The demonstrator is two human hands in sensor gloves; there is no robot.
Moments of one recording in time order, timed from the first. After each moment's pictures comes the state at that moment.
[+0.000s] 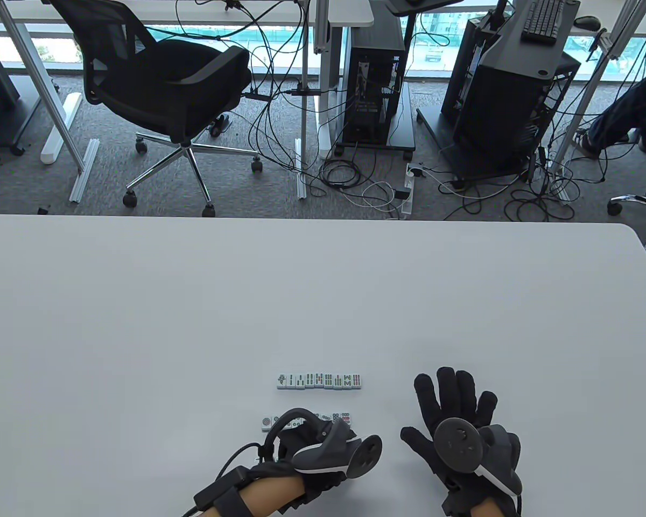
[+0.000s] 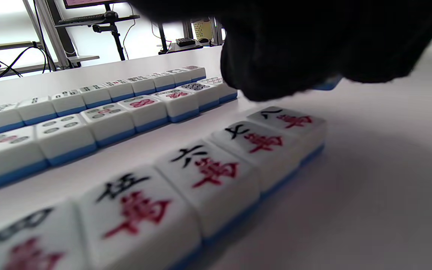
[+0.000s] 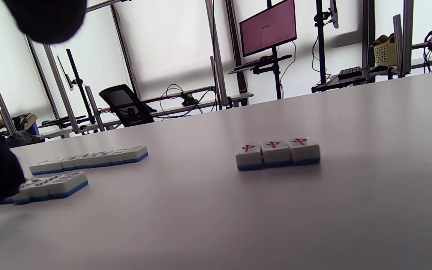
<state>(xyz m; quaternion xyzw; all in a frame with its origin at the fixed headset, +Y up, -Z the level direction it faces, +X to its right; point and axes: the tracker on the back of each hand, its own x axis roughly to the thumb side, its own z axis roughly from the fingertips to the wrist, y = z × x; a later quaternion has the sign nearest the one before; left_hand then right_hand) 0.007 -0.747 -0.238 -0.07 -0.30 -0.08 0.95 0.208 -0.726 -0.236 0.11 -0.01 0.99 0.12</state>
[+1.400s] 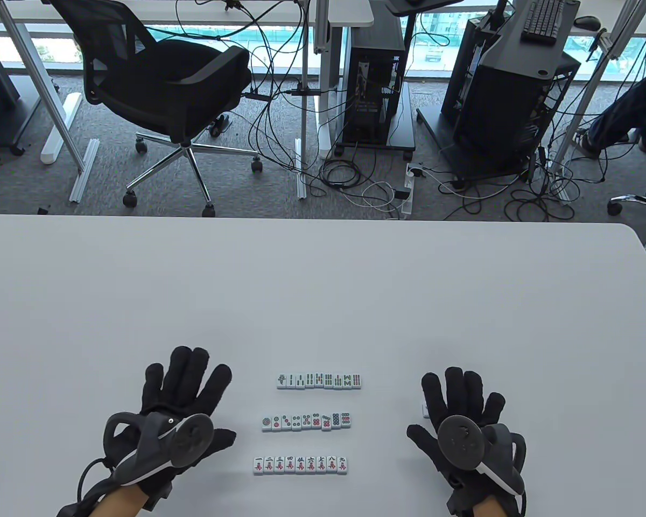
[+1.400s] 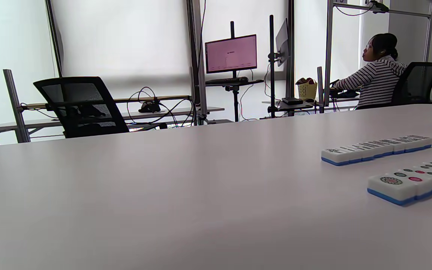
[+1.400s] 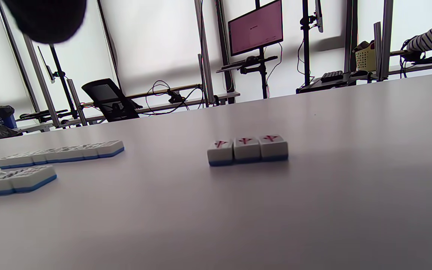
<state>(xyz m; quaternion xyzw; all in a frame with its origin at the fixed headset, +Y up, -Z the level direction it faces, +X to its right) -0.232 -0.698 -0.219 0.06 -0.10 -0.02 0.99 0.216 -0.728 -0.238 0.08 -0.01 0.99 0.10</state>
